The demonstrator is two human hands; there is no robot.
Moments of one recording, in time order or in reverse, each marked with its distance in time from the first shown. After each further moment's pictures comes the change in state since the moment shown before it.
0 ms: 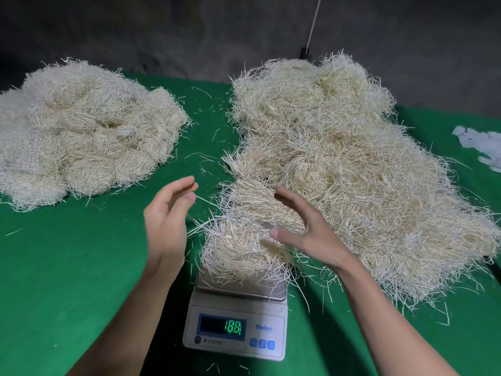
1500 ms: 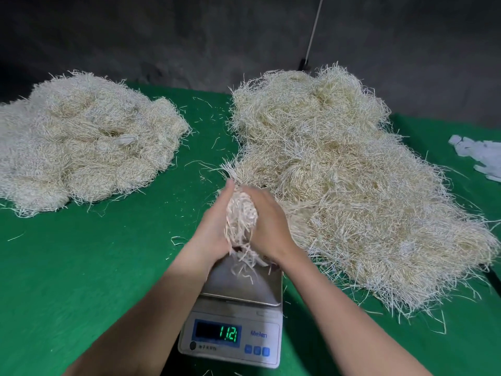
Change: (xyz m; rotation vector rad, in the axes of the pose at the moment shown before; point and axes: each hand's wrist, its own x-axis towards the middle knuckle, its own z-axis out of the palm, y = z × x) left_hand 0.009 -0.016 0.061 -0.397 -0.434 -0.767; right_hand 0.041 -0.012 0.049 -0.268 0.234 -0.173
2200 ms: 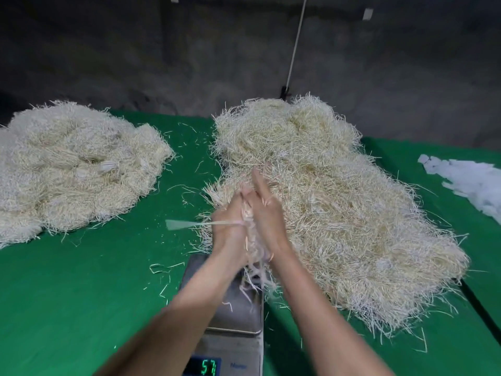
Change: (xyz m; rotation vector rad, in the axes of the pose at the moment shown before) left_hand -0.001 0.008 0.084 0.063 0.314 0.312; right_hand 0.016 -0.037 -0.050 0.604 0.181 0.202
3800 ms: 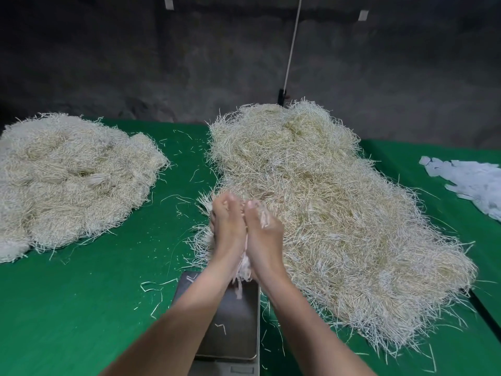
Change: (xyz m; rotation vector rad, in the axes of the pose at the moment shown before) left_hand 0.047 -0.019 0.017 0.395 -0.022 0.210; right_hand 0.014 0.032 -0.003 0.166 0.209 0.083
